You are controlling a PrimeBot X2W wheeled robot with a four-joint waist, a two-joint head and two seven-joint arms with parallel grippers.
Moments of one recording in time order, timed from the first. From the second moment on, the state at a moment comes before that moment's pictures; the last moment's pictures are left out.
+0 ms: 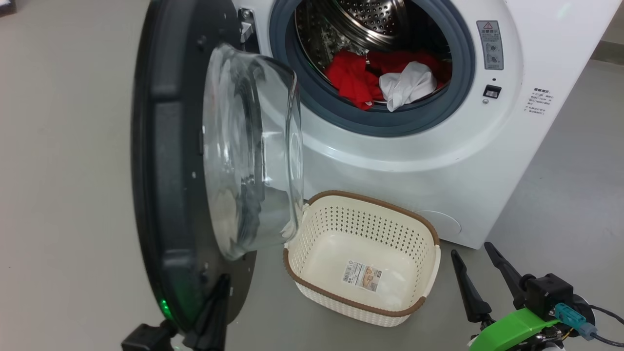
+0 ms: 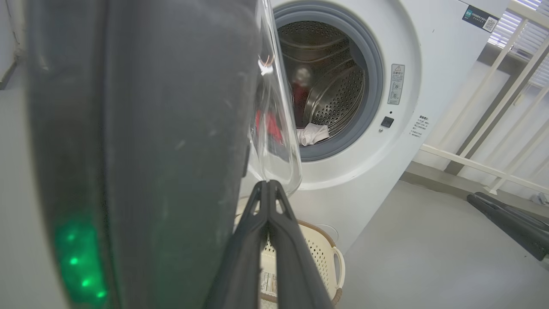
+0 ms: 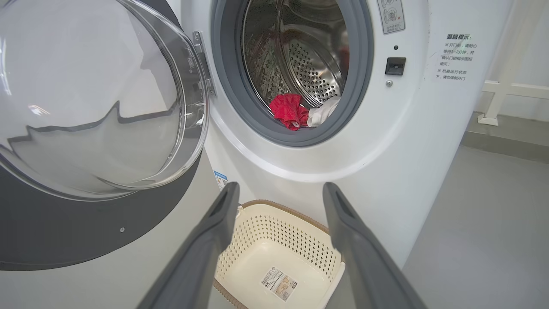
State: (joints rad) left arm -0.02 0.04 -0.20 0.20 -0.38 -0.09 -0.26; right arm -0.05 -0.09 0.08 0.34 0.28 0.12 -0.25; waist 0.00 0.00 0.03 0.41
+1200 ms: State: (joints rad) left arm -0.12 0.09 0.17 0.30 -0.32 -0.09 -0.26; right arm -0.09 -0.10 0.11 0.31 0.27 0.12 -0.25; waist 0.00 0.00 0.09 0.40
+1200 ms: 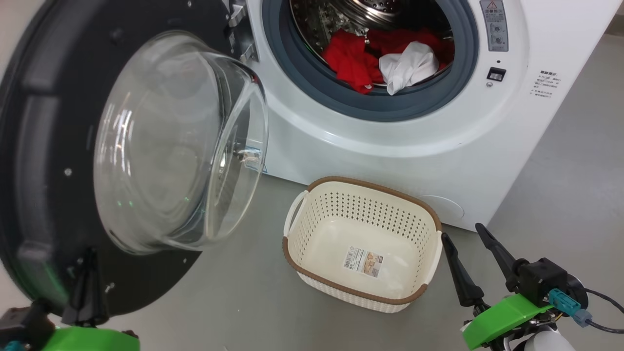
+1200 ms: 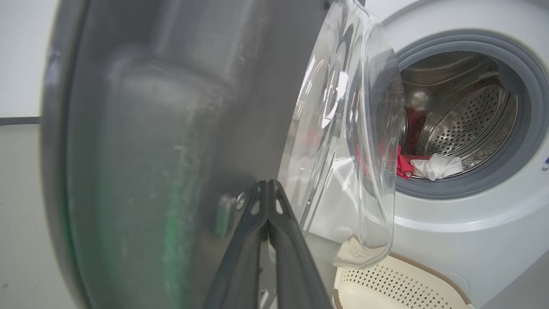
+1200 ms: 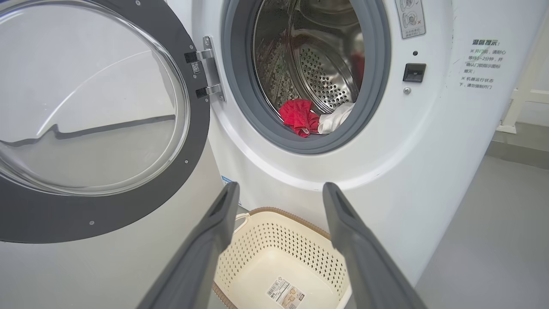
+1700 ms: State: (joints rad) left arm -0.22 0.12 0.31 0.40 -0.28 -0.11 -0.26; right arm -0.12 -0.12 0.12 0.30 0.27 0.12 -0.25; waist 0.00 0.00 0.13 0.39
